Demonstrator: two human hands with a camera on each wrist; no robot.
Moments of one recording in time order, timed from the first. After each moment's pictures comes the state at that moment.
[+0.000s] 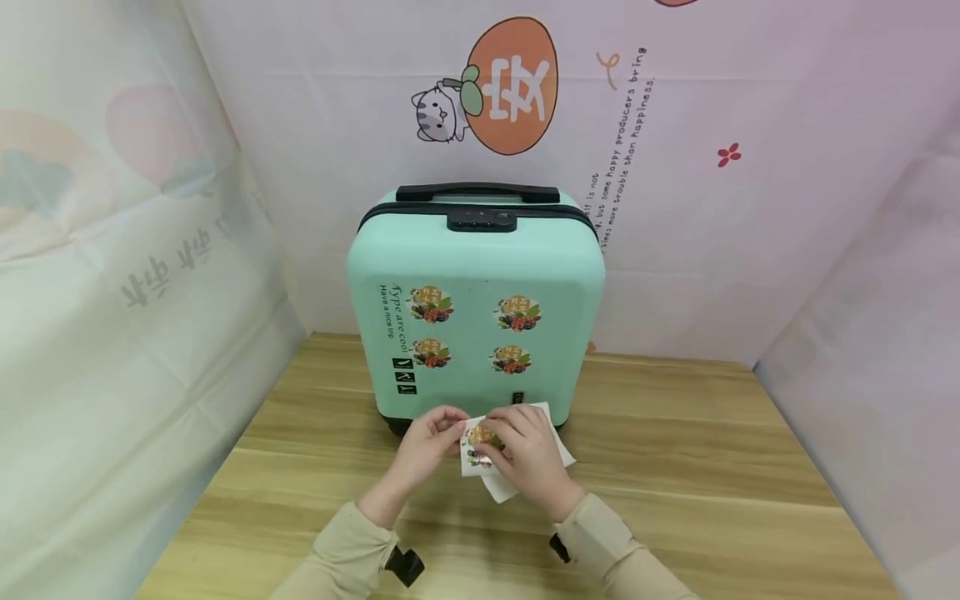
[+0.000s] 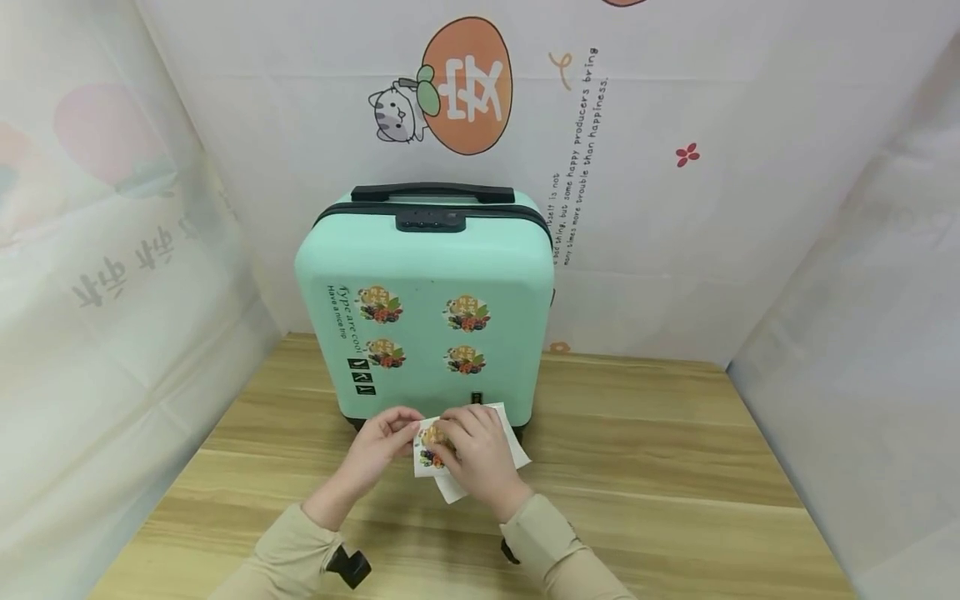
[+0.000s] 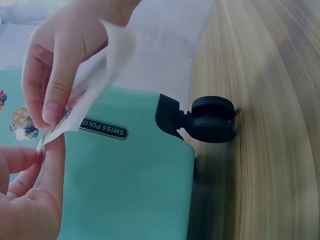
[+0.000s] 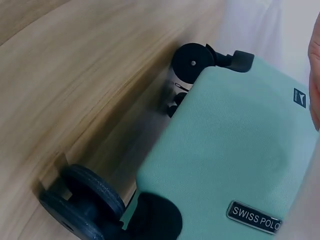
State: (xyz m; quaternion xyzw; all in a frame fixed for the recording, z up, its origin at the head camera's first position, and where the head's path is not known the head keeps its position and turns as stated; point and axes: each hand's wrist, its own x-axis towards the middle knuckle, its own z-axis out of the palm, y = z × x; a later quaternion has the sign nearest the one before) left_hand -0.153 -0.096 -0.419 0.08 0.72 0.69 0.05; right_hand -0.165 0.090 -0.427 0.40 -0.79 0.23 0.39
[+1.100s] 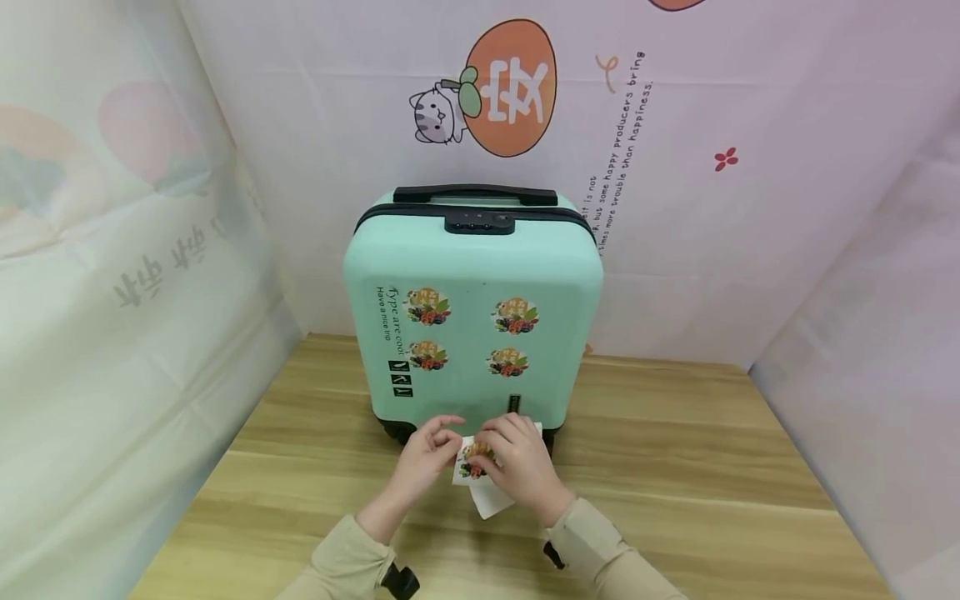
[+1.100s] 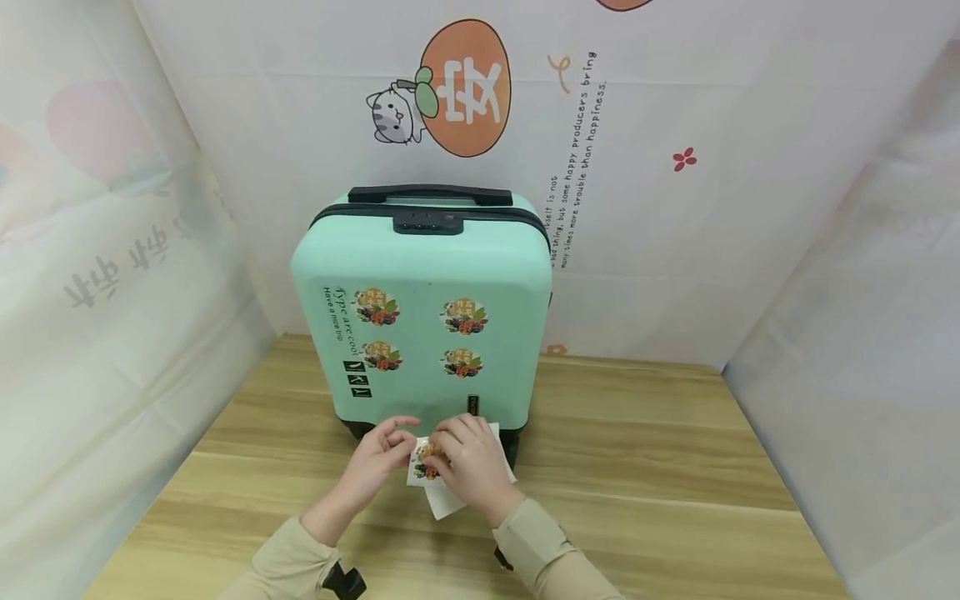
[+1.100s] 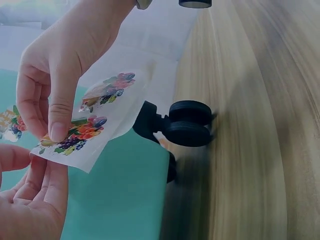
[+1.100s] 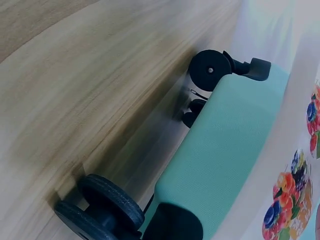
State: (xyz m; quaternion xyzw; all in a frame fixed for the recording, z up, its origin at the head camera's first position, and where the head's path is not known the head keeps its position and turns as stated) left_hand -0.145 -0.094 -0.431 0.08 0.74 0.67 0.04; right_hand -0.166 0.085 -0.436 0.41 -0.81 0.21 0.37
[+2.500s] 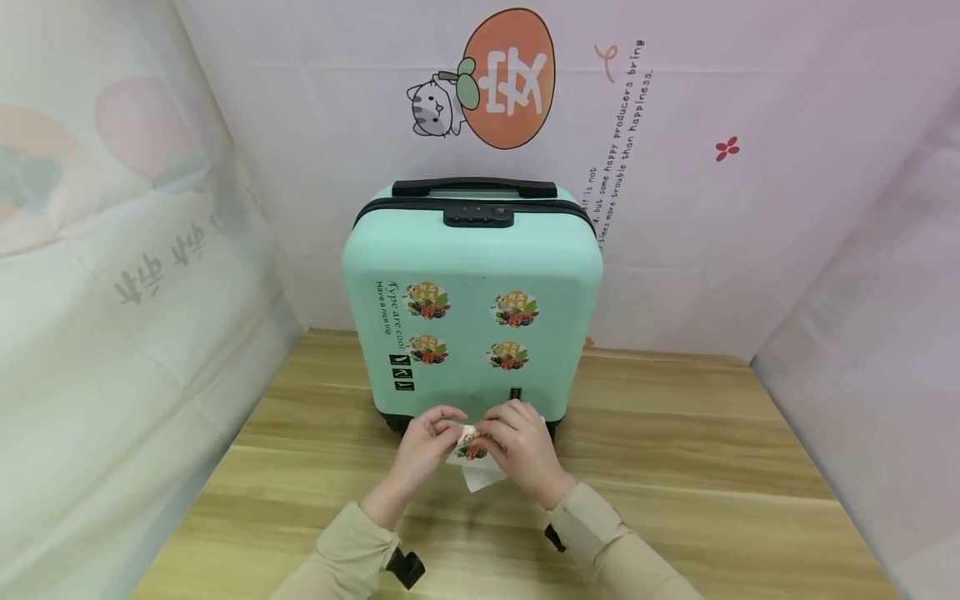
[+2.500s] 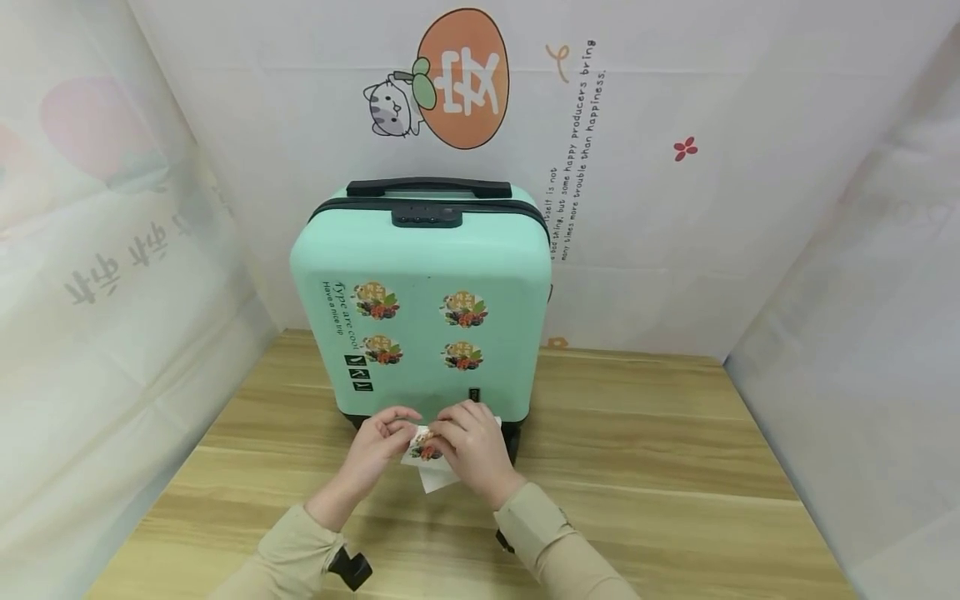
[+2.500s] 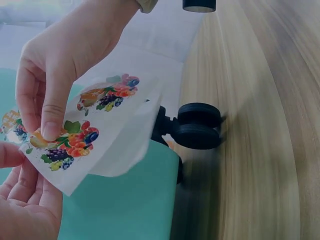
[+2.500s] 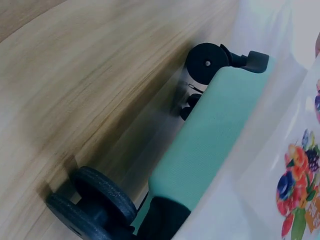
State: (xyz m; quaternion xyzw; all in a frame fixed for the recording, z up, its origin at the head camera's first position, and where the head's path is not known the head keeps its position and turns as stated) left_hand -0.149 -0.093 -0.424 0.05 0.71 0.70 0.04; right_hand -0.171 0.086 -0.431 0.41 -0.79 0.25 0.38
